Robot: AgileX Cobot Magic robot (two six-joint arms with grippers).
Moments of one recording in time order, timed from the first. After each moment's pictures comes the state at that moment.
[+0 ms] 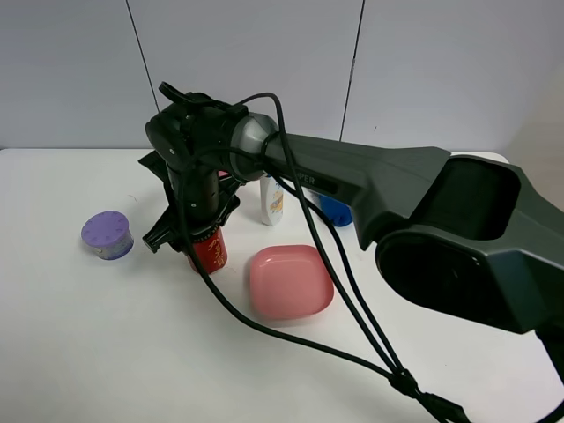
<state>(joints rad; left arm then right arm) -0.07 -0.01 -0.51 0.16 1.07 -0.16 0.93 2.40 -2.12 -0.11 1.10 0.16</state>
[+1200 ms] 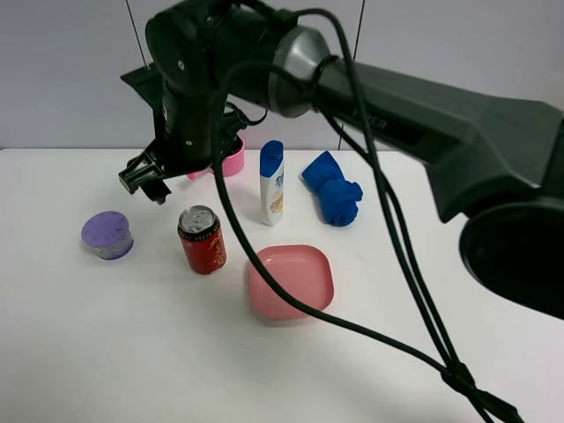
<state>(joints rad) -0.07 -0.01 -0.51 0.16 1.07 -0.16 0.93 2.17 -2.12 -0.12 1.08 0.17</state>
